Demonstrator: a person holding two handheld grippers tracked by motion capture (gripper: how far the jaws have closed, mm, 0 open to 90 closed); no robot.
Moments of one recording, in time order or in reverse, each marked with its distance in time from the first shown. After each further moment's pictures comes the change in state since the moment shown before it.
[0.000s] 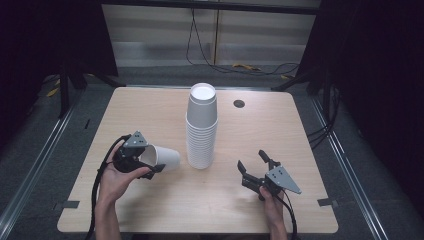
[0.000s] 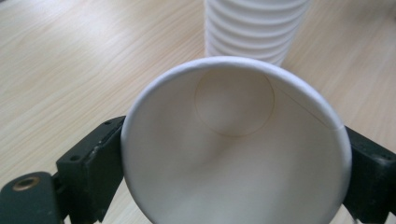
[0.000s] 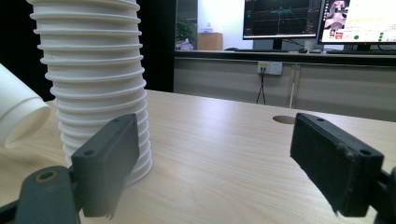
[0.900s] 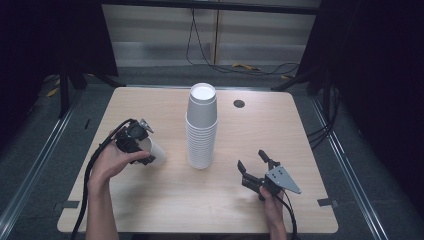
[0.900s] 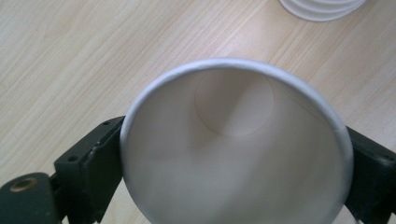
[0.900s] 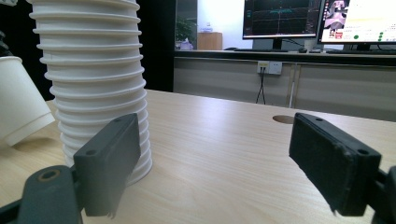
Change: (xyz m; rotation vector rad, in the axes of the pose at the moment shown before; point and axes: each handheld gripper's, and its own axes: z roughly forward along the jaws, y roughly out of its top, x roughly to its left) left arm 0.038 0.036 0.014 0.389 0.034 0.046; right arm 0.000 0.000 0.000 0.003 -0.001 -0.003
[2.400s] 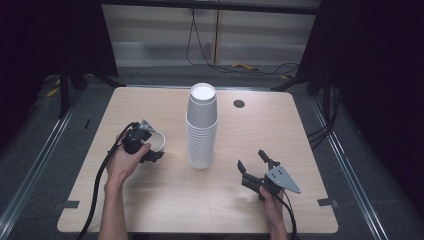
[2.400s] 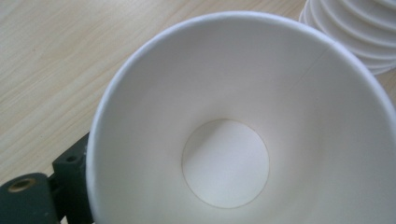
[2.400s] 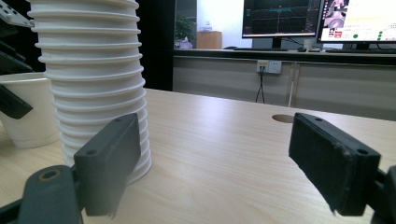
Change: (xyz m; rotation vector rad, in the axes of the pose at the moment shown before) left arm 0.006 -0.014 0.045 -0.261 0.037 -0.118; right arm 0.000 0.000 0.000 0.004 -0.003 0.002
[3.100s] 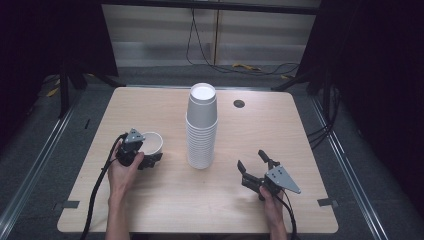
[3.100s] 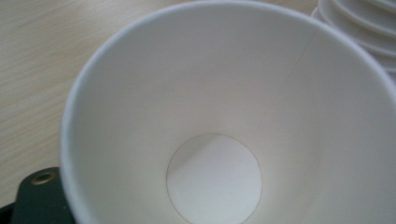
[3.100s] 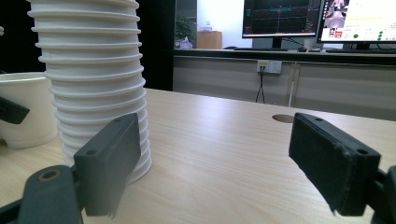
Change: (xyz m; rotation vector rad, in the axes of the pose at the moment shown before) left arm -0.005 -0.044 0.003 -0.250 -0.002 -0.124; right arm 0.000 0.000 0.000 0.001 0.001 0.000
